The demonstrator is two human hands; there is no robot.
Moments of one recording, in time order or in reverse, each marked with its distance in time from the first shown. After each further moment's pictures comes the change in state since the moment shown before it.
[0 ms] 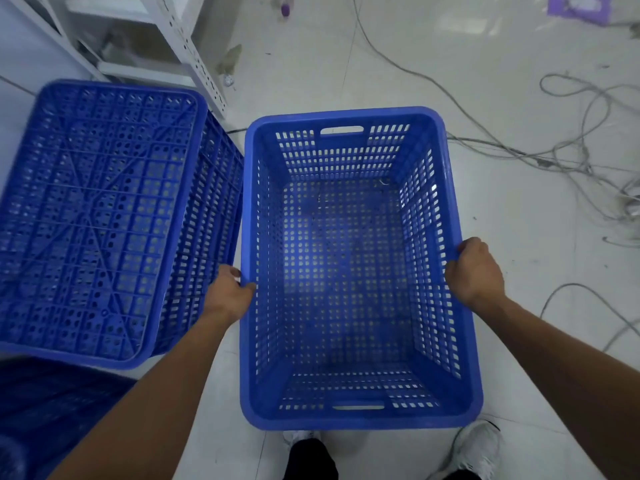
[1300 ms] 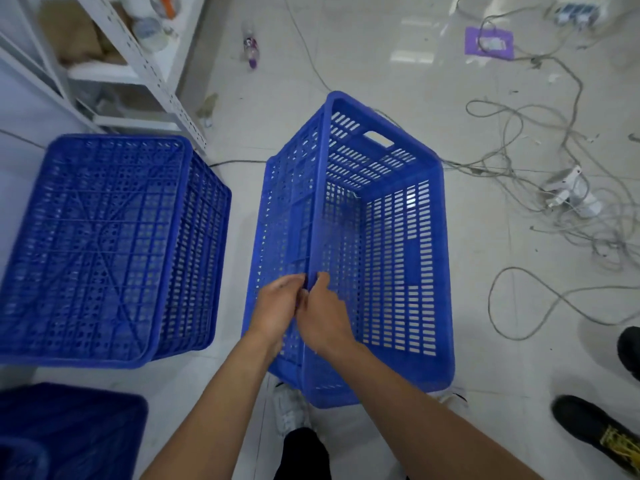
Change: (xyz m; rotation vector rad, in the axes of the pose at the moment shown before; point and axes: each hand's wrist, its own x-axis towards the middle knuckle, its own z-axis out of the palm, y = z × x) left_hand -0.208 0.115 0.005 -0.685 -0.236 0.080; right_hand -0.199 -0.133 -0.015 0.405 -0.316 -0.125
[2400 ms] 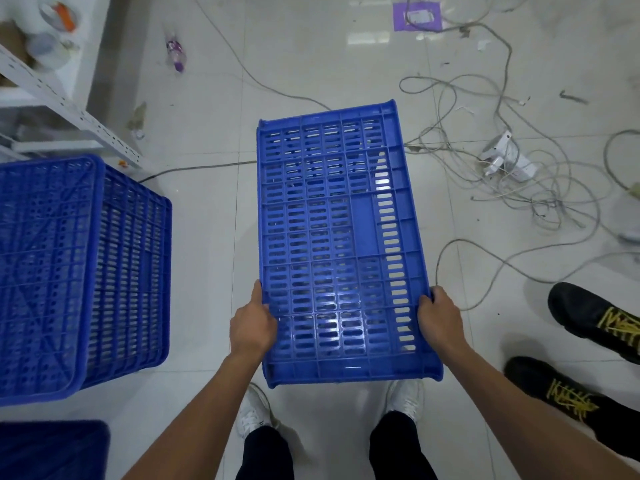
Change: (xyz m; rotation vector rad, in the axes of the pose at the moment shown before) left_hand 0.023 -0.081 0.109 1.046 0.042 0.214; right_hand -0.013 0.273 -0.206 0.215 0.366 0.388
